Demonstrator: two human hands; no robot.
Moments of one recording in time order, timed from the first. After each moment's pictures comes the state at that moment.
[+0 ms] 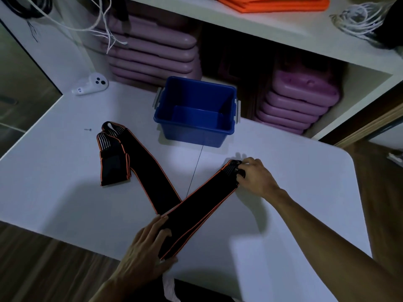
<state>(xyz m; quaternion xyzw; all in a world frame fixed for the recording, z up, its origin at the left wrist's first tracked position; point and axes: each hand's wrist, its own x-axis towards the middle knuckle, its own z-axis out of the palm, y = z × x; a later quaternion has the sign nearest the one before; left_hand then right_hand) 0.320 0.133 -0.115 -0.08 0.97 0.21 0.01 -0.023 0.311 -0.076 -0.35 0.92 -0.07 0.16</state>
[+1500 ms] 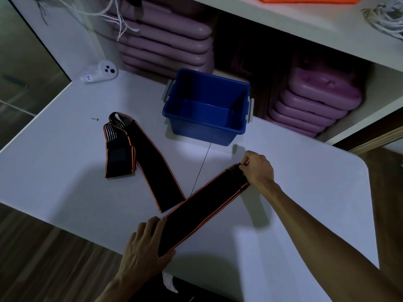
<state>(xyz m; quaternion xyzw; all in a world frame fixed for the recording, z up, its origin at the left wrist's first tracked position) 0.315 0.145 -0.113 -0.24 0.94 0.23 0.08 -0.028 0.268 -0.073 -0.22 0.95 -0.15 0.15</state>
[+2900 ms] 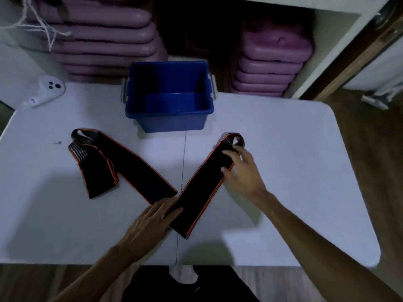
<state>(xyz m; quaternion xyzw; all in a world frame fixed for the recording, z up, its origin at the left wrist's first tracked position) 0.266 0.085 -0.110 0.13 0.98 0.14 0.07 0.058 0.323 -0.094 -0.23 0.92 -0.30 0.09</state>
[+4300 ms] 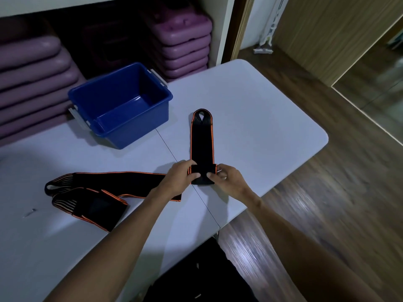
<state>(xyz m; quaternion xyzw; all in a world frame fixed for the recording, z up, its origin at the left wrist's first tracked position) 0.162 0.069 -0.094 0.19 0.88 0.37 0.21 0.225 0.254 -0.096 0.16 0.85 -0.49 0.13</state>
